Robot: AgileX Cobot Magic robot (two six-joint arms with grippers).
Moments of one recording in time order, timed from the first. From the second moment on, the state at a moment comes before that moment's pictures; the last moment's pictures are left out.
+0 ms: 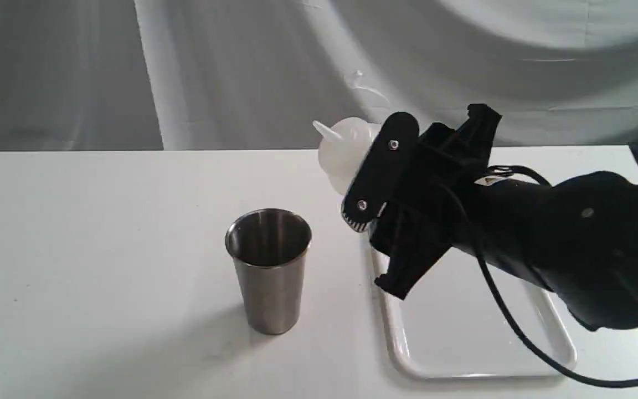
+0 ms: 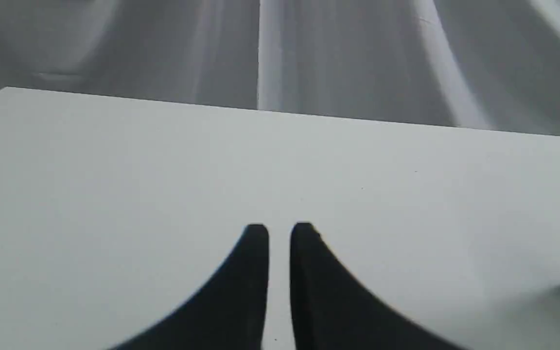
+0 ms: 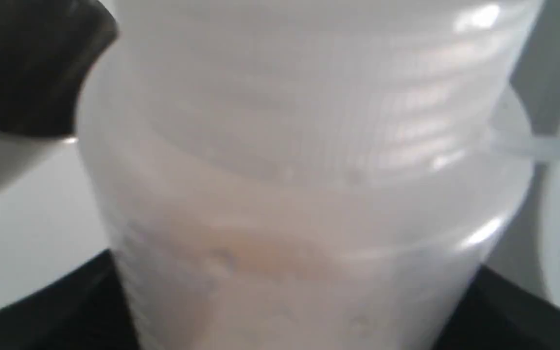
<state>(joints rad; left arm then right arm) 0.10 0.01 0.00 -0.01 0.26 -0.07 0.49 1.59 -0.87 1.07 -0.30 -1.81</state>
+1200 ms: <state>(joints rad) 0.10 0.01 0.00 -0.01 0.26 -0.07 0.49 1.59 -0.87 1.56 -0.45 -2.13</state>
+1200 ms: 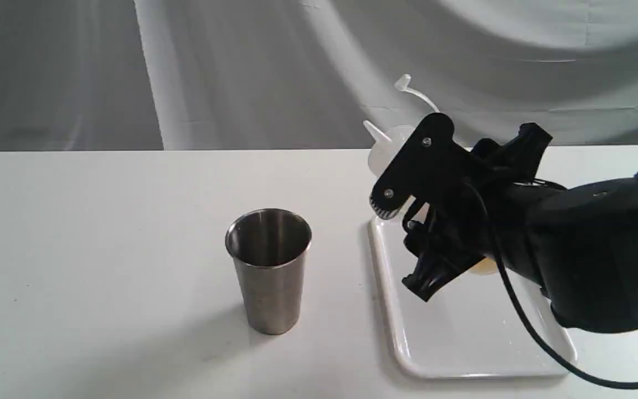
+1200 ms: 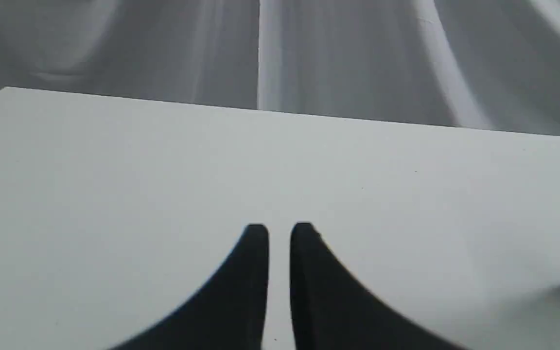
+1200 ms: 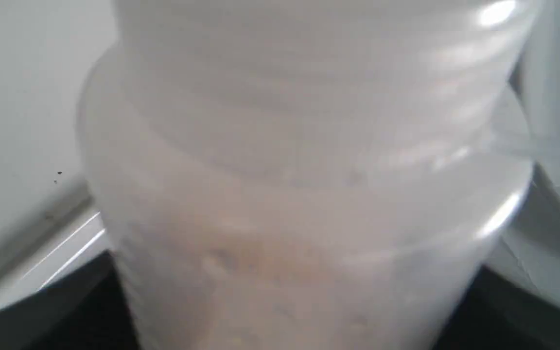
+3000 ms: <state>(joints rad) 0.10 0.01 0.00 -0.01 0.26 -0.07 0.49 1.64 -0.95 0.67 -0.20 -1.29</state>
